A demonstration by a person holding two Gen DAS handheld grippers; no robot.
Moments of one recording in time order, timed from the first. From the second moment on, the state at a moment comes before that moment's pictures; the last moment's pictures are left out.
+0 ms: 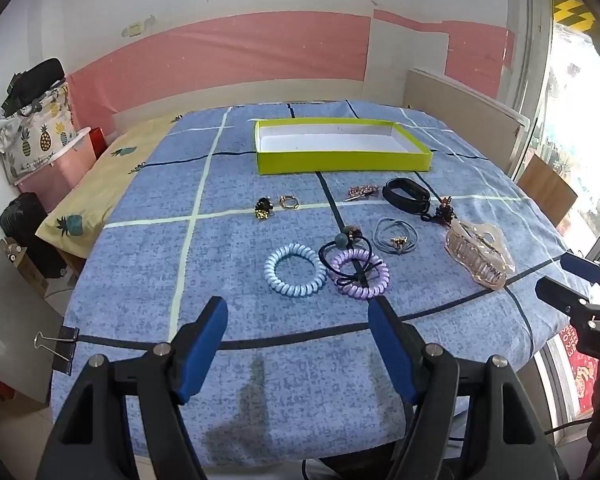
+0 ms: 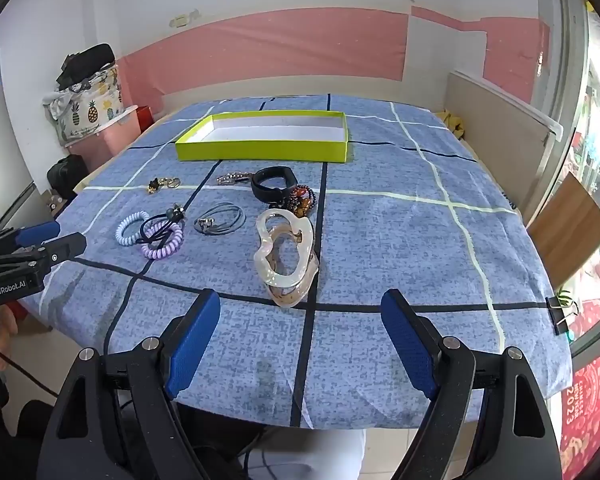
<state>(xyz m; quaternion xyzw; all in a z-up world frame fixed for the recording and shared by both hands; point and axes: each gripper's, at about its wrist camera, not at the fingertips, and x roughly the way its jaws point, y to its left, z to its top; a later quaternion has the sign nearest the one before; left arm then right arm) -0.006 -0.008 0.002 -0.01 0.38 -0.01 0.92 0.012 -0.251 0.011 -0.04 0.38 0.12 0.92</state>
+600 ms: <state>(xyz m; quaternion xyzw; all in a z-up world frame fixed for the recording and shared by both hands) -0.005 -0.002 0.000 -0.02 0.38 -0.01 0.92 0.006 -0.250 0.006 -0.04 0.38 0.12 0.92</state>
